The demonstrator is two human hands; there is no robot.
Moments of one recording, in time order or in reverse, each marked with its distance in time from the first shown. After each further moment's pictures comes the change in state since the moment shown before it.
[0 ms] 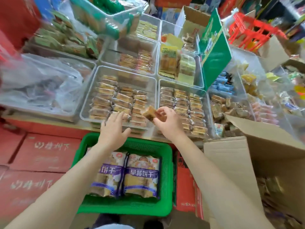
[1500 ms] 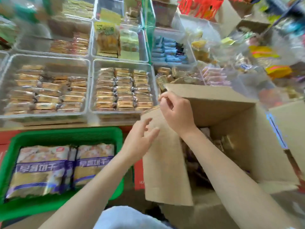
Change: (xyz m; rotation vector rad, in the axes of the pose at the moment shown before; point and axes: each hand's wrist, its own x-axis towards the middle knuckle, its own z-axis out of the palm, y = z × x) left_hand -0.100 0.254 0.151 -0.432 -0.256 0.157; right_hand -0.107 0.158 -0.169 -0.006 0.441 -0.251
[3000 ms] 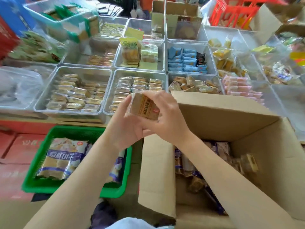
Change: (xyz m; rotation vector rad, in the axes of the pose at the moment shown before) left_hand 0.004 0.053 -0.008 -1.166 -0.346 -0.014; right_hand -0.008 0.013 -0.032 0.283 -0.173 -0.367
